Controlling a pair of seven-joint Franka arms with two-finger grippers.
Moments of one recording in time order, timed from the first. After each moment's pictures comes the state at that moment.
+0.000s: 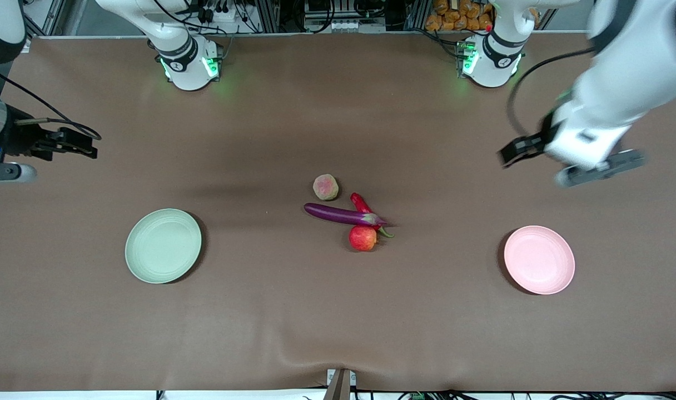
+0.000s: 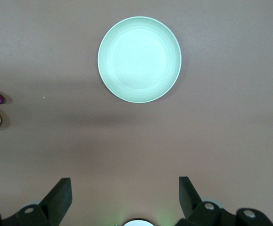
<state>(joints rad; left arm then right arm) -0.10 0.18 -0.27 -1.48 0.01 1.56 -0.68 0.00 0.07 -0.02 -1.59 0.05 1.48 -0.04</state>
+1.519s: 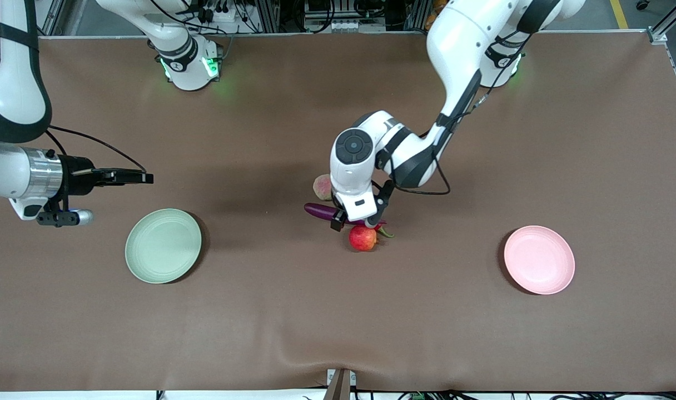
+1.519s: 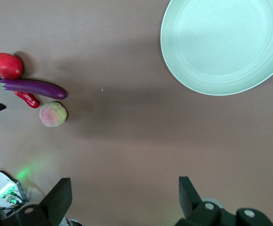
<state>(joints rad) -0.69 0.78 -0.09 -1.36 0.07 2.19 -1.92 -0.02 0.24 -0.03 -1.64 0.39 1.52 -0.04</state>
